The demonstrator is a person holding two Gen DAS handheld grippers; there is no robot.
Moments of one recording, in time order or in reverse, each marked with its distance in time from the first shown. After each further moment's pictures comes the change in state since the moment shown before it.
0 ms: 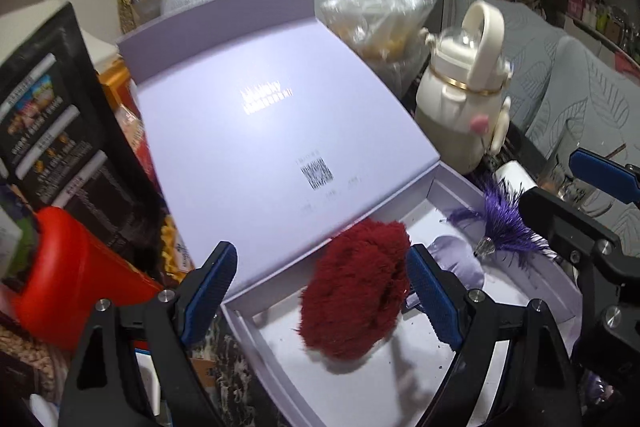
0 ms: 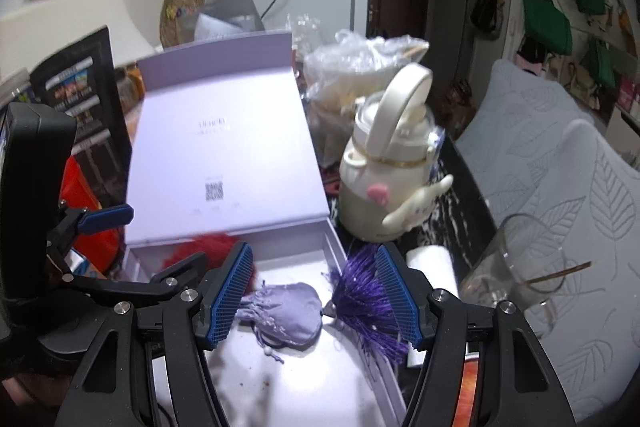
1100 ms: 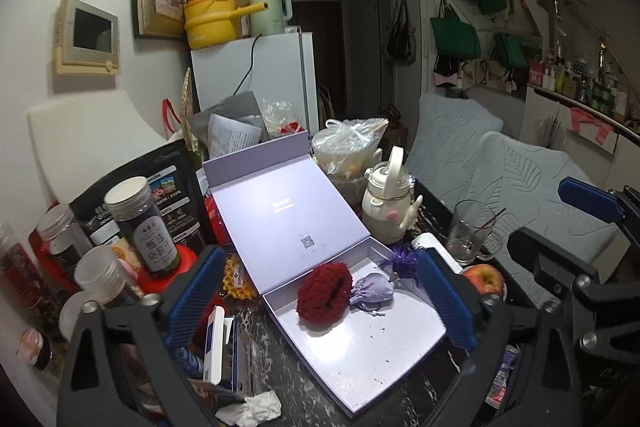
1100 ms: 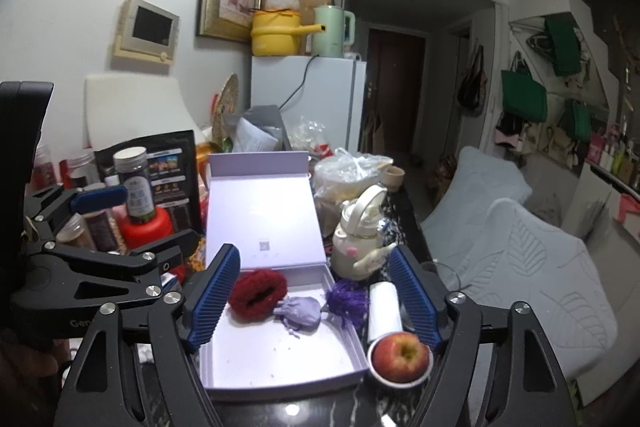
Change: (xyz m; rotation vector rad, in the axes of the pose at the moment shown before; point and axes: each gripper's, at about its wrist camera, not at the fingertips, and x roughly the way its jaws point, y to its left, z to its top) left arm -0.230 -0.003 -0.022 -0.012 -0.331 -0.030; right arm -0.221 0.024 -0.014 -0.059 -0.274 -0.021
